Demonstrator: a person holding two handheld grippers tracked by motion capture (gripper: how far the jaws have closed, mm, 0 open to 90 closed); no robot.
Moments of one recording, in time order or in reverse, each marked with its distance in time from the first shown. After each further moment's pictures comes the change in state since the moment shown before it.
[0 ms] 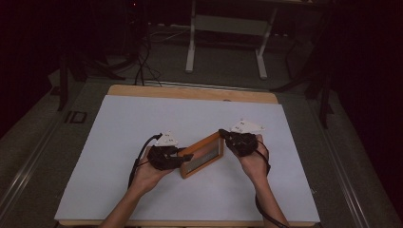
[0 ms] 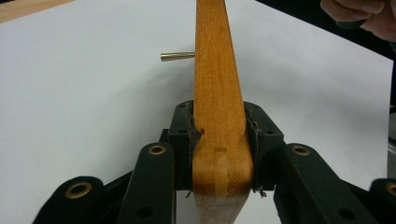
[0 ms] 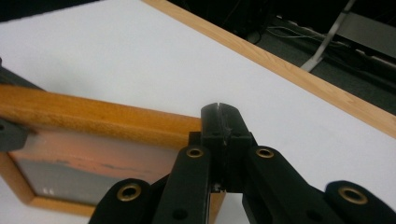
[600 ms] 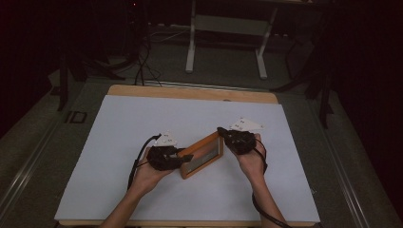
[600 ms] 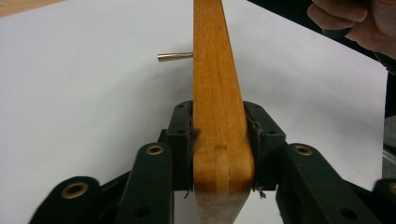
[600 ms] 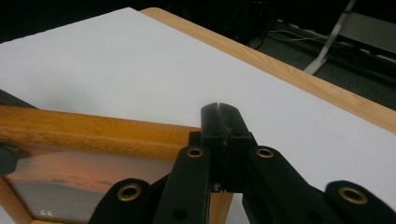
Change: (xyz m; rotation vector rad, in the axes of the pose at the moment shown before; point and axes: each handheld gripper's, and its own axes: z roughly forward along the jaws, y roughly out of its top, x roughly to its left) left arm -0.001 -0.004 0.000 -0.009 -0.009 -0.021; right arm -0.002 -0.001 0.008 -0.029 0.008 0.046
